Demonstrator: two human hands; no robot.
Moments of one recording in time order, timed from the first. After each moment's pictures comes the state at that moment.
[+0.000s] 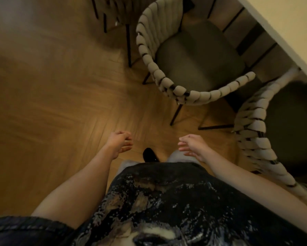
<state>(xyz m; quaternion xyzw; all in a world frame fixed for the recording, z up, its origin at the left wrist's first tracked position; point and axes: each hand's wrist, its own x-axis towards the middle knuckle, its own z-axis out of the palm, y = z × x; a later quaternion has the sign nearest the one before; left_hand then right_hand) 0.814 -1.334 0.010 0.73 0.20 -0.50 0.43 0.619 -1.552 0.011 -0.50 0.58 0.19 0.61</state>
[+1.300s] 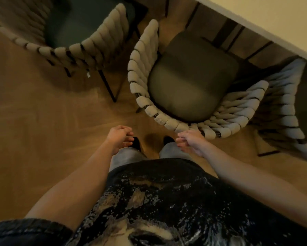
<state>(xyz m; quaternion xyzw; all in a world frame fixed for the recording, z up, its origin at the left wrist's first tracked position) 1.172 -1.523 -0.011 0.76 0.01 -0.59 0.28 0.903 -1.625 -0.001 -0.35 0.68 0.06 0.64</state>
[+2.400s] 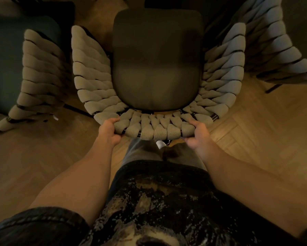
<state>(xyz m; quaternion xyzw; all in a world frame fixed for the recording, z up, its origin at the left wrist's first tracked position) 1.179 -1.687 -0.067 0.72 0.14 -0.60 0.31 0.891 -1.640 -0.086 0.26 0.64 -0.38 0.62</state>
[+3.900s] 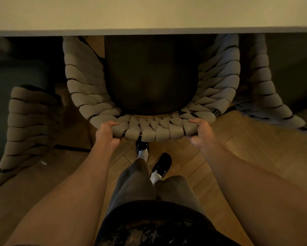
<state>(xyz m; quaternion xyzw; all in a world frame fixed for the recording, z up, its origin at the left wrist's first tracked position) 1.128 -1.876 -0.055 0.70 0.16 -0.59 0.38 0.855 -1.837 -0.079 0.22 0.65 -0.44 0.58</state>
